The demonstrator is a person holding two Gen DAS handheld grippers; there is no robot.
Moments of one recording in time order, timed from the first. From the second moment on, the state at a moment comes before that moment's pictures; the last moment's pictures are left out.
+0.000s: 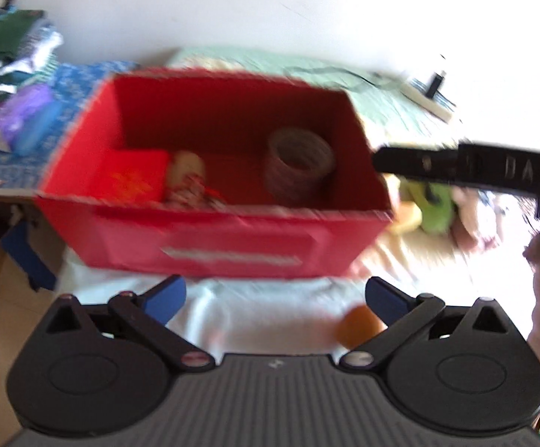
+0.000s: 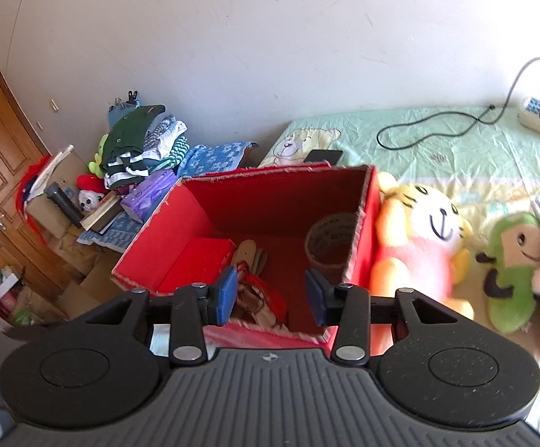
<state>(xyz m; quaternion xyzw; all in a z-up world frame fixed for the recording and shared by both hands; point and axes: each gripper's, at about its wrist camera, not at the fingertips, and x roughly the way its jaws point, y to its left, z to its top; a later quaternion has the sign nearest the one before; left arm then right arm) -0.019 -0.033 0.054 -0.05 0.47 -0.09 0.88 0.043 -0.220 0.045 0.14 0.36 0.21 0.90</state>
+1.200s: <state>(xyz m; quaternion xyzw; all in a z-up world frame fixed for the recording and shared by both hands) -0.008 -0.129 -0.041 -0.01 0.58 -0.20 0.79 0.010 -0.286 -0.084 0.32 0.56 0.22 0.73</state>
